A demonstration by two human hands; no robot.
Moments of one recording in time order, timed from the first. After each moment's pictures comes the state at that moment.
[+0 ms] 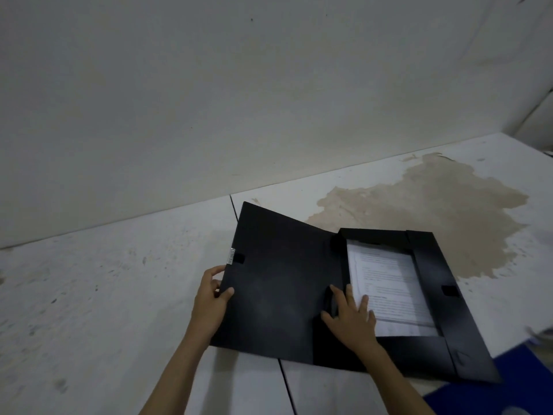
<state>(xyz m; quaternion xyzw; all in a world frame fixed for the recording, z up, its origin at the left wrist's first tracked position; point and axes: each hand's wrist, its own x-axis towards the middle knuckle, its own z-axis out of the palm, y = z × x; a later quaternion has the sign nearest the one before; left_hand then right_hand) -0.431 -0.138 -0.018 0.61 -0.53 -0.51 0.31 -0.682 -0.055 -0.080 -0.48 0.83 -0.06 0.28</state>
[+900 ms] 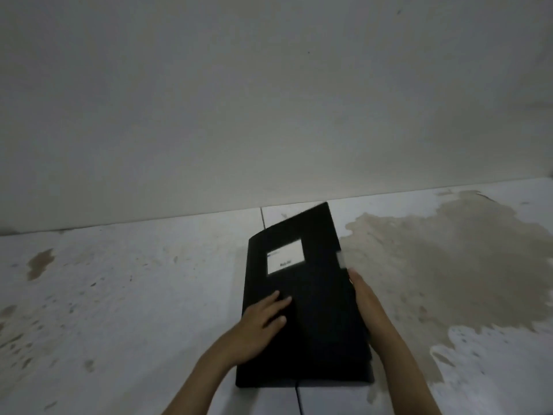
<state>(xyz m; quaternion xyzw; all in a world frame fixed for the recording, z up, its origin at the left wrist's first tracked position) -0.439 -0.110 0.009 0.49 -0.75 -0.43 0.07 -0.655 -0.099 0.021 -0.36 0.63 -0.45 0.52</state>
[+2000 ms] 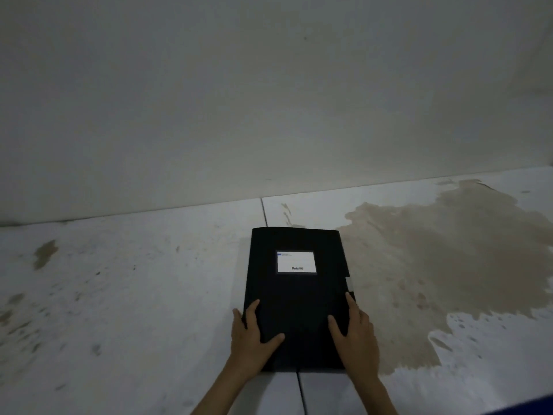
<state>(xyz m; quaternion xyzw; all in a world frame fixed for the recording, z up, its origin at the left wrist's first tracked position) -0.446 -0.074 -0.055 0.65 -0.61 -0.43 0.15 -0.638 -0.044 -0.076 -0.47 0.83 -0.25 0.20</state>
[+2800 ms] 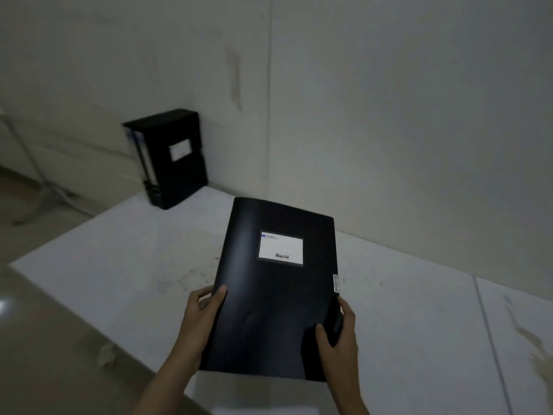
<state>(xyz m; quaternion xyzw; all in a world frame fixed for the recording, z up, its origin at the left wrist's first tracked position) -0.027 0.036 0.051 0.68 -0.17 -0.38 0.61 -0.237 -0.037 0.015 -0.61 0.49 -0.41 0.47</state>
